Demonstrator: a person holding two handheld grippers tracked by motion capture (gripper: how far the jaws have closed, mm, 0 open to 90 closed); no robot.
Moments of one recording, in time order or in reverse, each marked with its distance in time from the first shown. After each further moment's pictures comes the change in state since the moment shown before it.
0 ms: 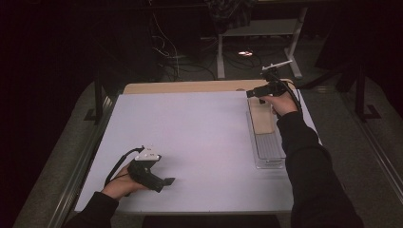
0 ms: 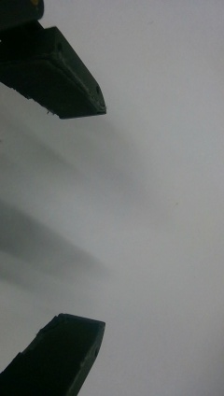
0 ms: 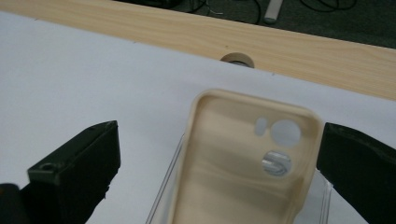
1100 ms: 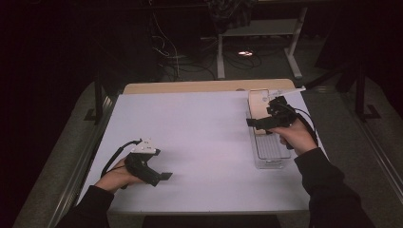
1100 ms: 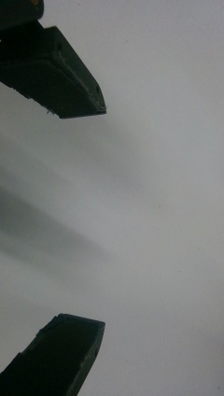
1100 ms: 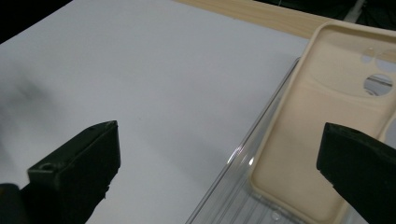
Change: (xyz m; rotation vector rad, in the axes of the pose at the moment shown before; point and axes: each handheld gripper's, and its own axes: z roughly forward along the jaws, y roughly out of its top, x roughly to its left) left arm 0.013 0.015 -0.011 -0.014 -0.048 0.029; right arm 0.036 -0.086 -0.070 -0.084 0.225 -0.185
